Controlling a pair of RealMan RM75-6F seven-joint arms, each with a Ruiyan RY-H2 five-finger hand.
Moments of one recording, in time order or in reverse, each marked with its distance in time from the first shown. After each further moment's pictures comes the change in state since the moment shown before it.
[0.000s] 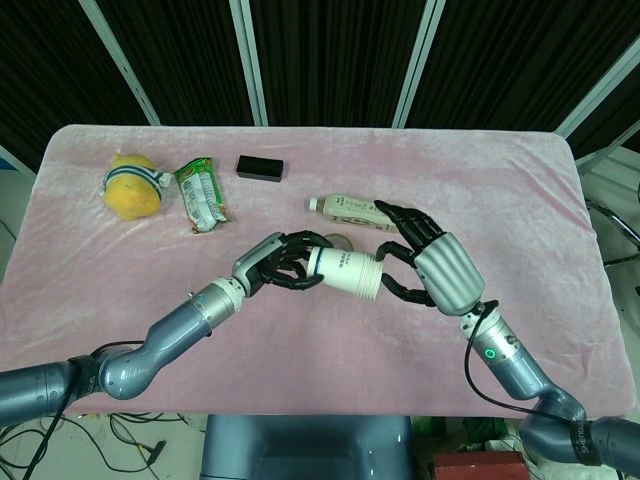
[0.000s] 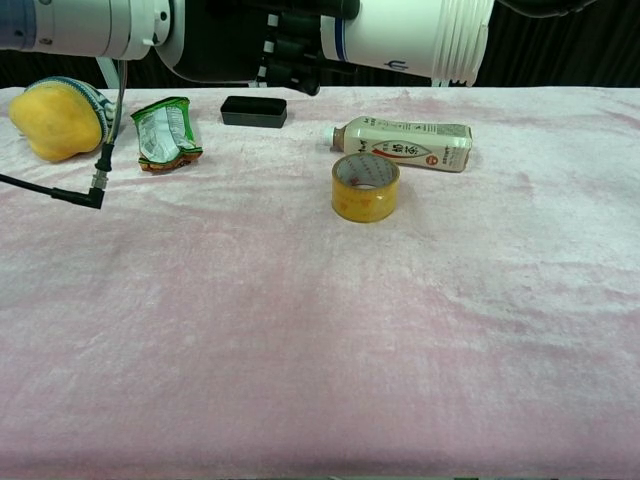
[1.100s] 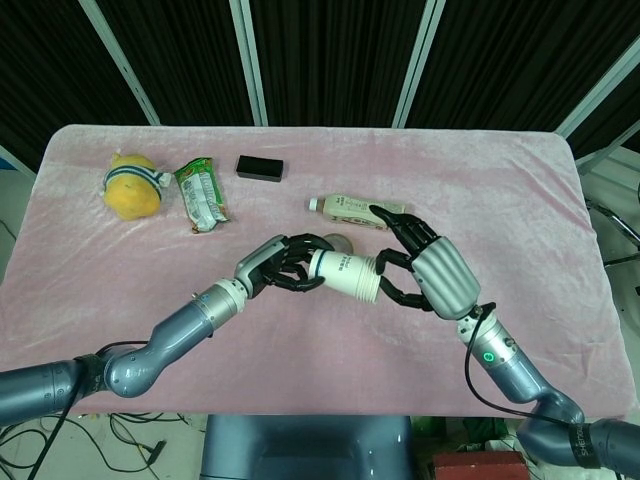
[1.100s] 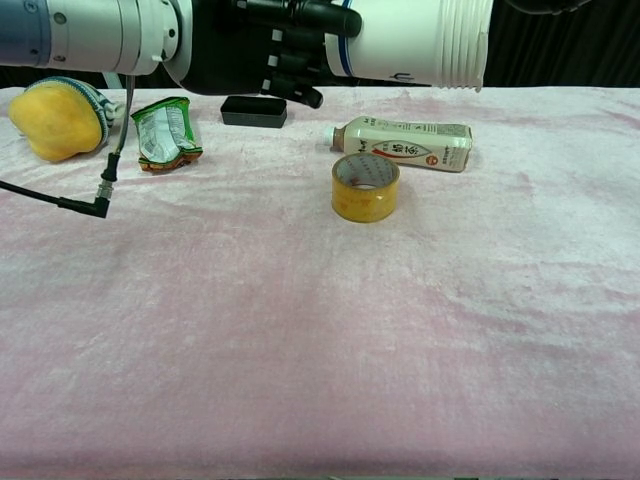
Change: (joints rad) left arm -0.006 -0.027 0.015 0.034 -0.003 -0.011 -0.005; right arm -0.001 0.001 -0.008 -0.023 -0.012 0.005 0.063
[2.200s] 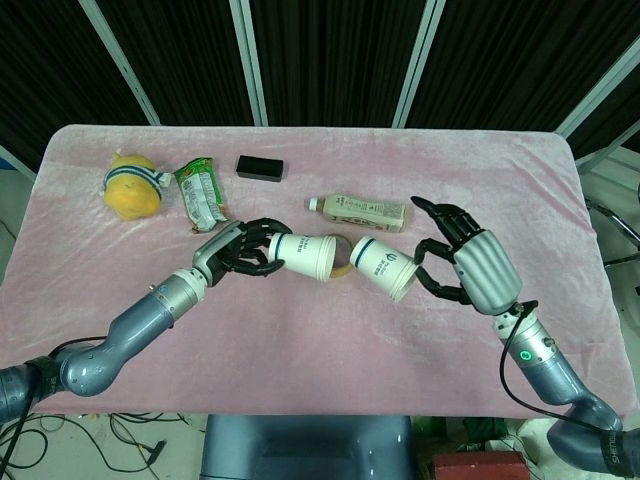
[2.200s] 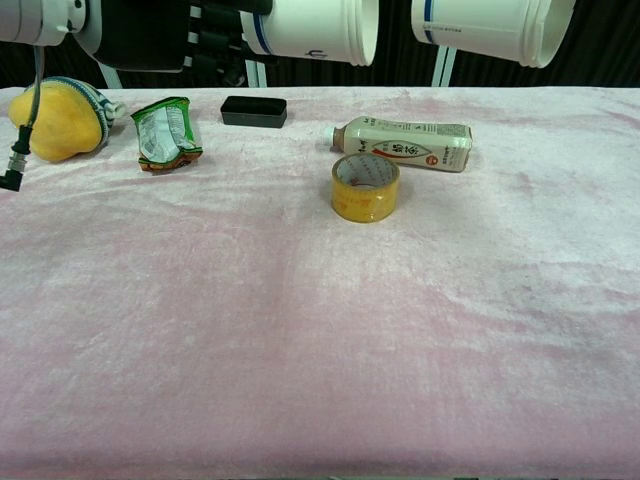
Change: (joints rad) left arm 0.125 0.145 -0.030 -0.021 0.061 -0.041 -0.051; right arm -0.062 0.095 -0.007 0.045 0.005 0.060 0.063
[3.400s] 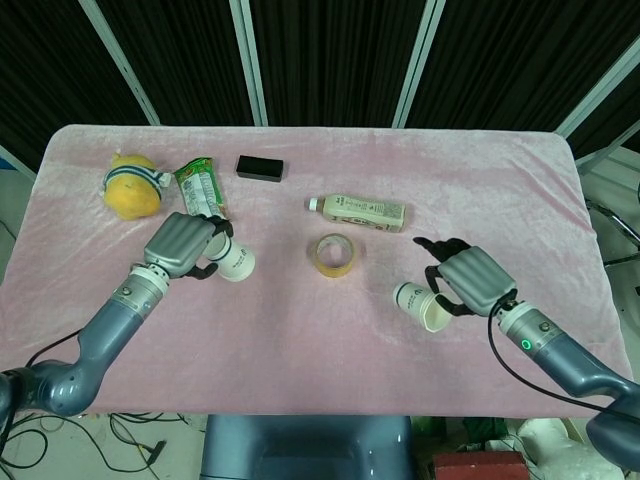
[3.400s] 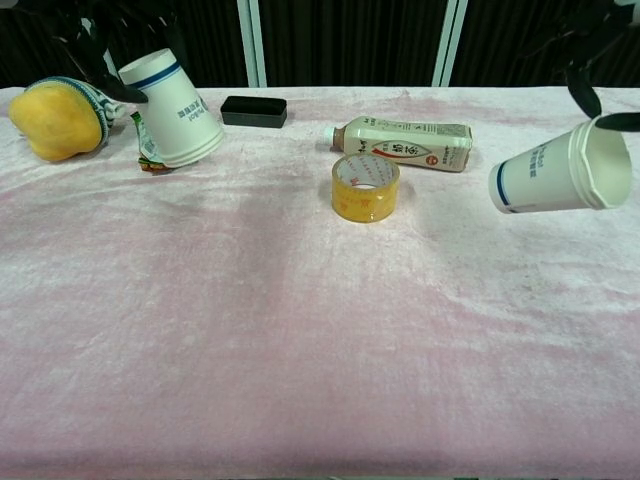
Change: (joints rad) left arm -0.197 0.139 0.380 -0.111 -0.109 0.480 1.309; right arm 0.166 0.306 -0.071 -0.197 0.230 -0.662 -0.235
